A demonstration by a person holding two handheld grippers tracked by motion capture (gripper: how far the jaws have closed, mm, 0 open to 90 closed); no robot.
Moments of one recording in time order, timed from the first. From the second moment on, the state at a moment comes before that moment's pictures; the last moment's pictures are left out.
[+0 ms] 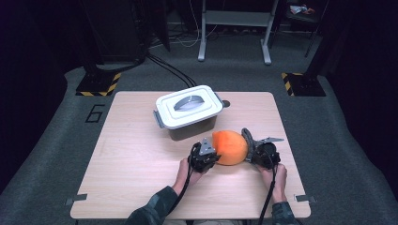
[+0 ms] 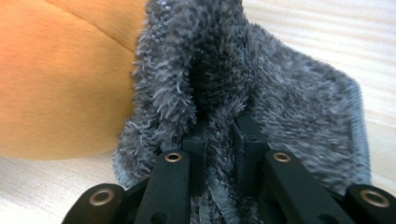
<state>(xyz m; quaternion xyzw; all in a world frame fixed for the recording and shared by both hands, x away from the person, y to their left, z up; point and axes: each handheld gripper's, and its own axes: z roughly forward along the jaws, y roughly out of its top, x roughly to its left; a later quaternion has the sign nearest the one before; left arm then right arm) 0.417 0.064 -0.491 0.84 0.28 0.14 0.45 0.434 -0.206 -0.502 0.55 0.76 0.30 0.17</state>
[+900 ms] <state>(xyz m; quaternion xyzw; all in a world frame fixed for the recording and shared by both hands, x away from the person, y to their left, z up) 0.417 0.062 -0.487 0.84 0.29 0.15 0.44 0.405 -0.143 -0.414 0.44 0.78 0.39 0.21</state>
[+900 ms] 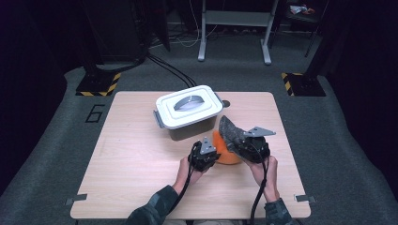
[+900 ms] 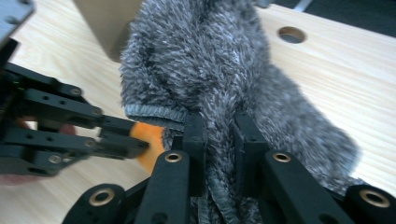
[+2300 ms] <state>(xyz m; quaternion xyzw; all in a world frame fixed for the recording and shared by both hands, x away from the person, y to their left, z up) 0.419 0.062 -0.489 0.84 0.29 0.15 0.44 0.415 -0.214 -0.462 0.53 0.74 0.34 0.21</state>
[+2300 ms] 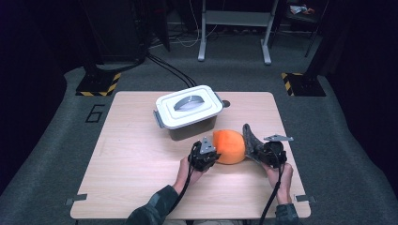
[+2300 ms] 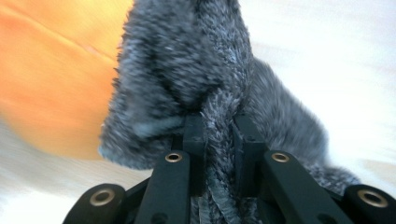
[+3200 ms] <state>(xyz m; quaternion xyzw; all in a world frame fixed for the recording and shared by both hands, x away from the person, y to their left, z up) 0.415 0.064 -0.495 0.83 0.28 0.18 0.44 0.418 -0.169 -0.445 0.47 0.78 0.36 0.19</state>
